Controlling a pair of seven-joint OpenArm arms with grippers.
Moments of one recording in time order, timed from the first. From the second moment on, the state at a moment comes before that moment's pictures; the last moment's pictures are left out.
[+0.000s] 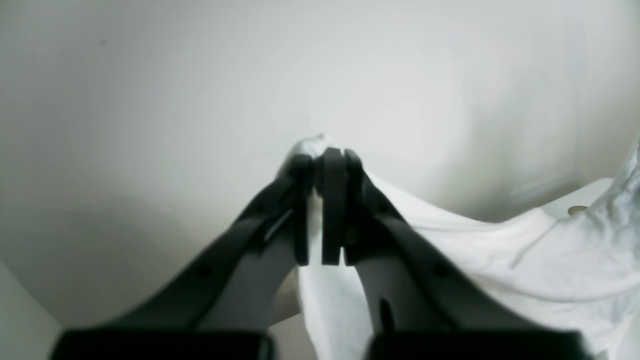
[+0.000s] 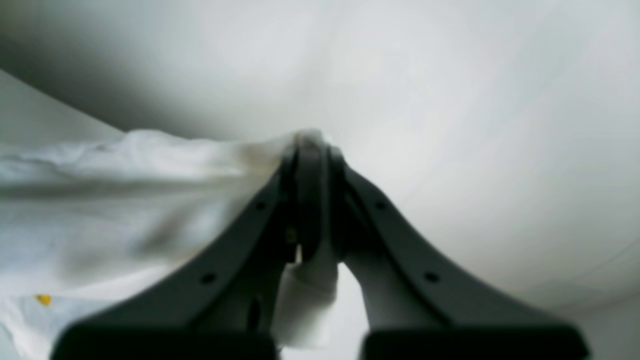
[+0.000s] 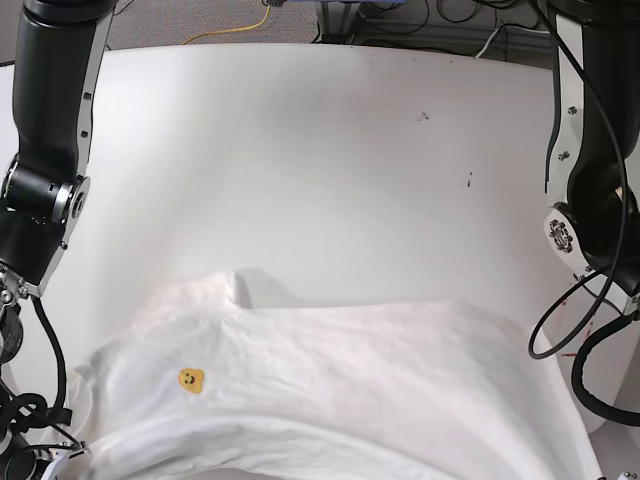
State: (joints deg) left arm -64.4 -16.5 -20.0 93.1 -37.8 -36.5 69.0; right arm 59.1 27.7 5.0 83.5 13.3 37.4 -62.2
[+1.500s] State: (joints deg) left arm -18.1 -15.9 -29.6 105.6 -53.0 -36.3 74.4; right arm 10.5 17.7 25.0 113.8 13.7 40.2 -69.2
